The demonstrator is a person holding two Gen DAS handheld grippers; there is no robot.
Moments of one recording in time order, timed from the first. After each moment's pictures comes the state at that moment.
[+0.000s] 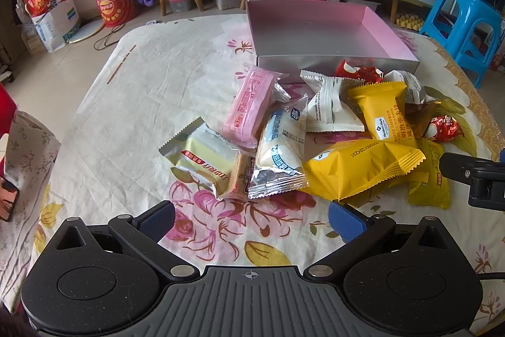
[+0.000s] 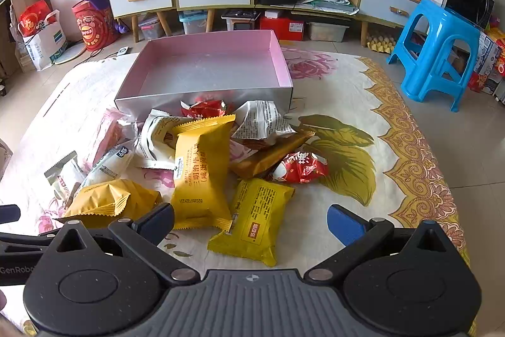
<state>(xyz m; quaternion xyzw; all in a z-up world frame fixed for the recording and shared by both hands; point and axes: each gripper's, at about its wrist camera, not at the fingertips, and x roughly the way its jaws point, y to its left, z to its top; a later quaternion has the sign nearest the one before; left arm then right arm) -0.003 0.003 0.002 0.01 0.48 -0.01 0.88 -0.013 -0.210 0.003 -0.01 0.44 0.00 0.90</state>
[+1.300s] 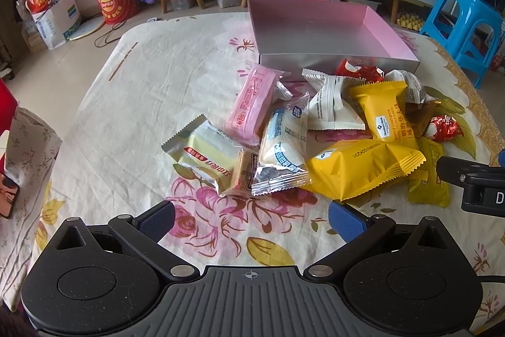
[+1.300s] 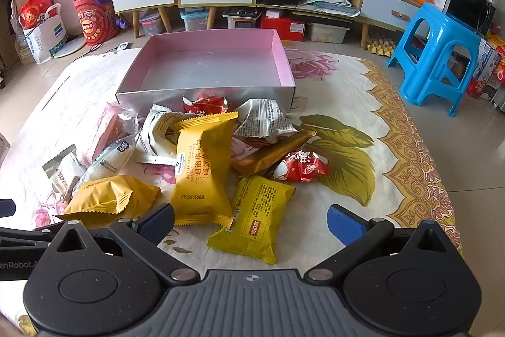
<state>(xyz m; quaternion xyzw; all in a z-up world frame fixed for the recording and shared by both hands) -0.006 0.005 0.000 0.01 0.48 -0.01 0.87 -0.014 -0.203 0.003 -0.02 0.44 -0.01 0.90</state>
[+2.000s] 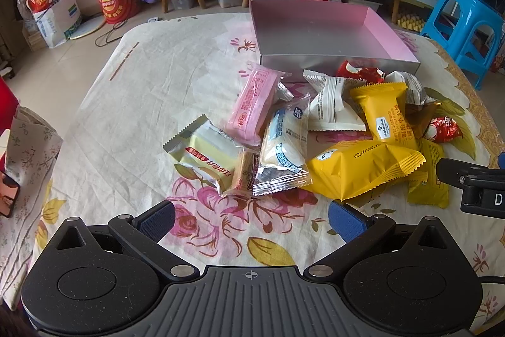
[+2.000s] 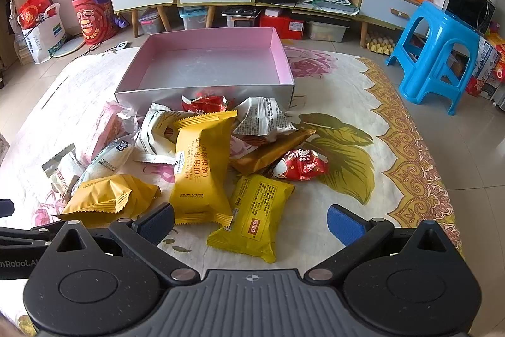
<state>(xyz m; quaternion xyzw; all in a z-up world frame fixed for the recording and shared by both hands) -0.006 0.006 0.002 0.01 0.48 -0.01 0.87 -0.014 -0.203 0.002 -0.02 0.44 -0.01 0.90</state>
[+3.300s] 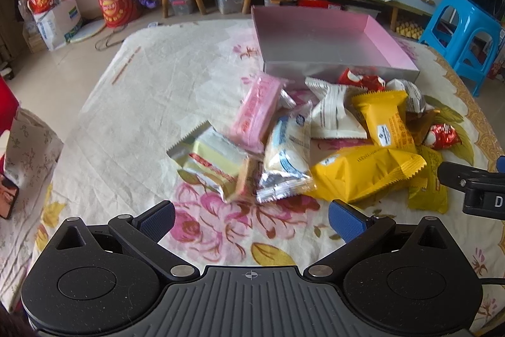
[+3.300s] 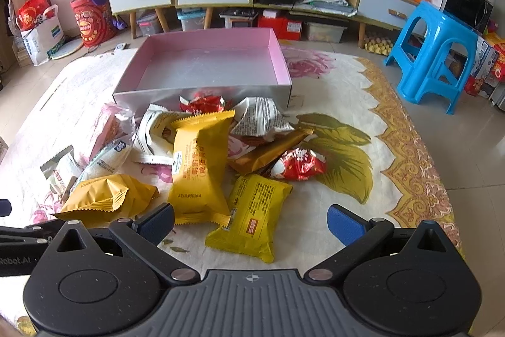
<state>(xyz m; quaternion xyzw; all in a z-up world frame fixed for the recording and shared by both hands) -0.008 0.013 0.007 0.01 0.47 -0.01 0.88 -0.017 -0.205 0.002 -0.02 0.43 -0.01 0.90</state>
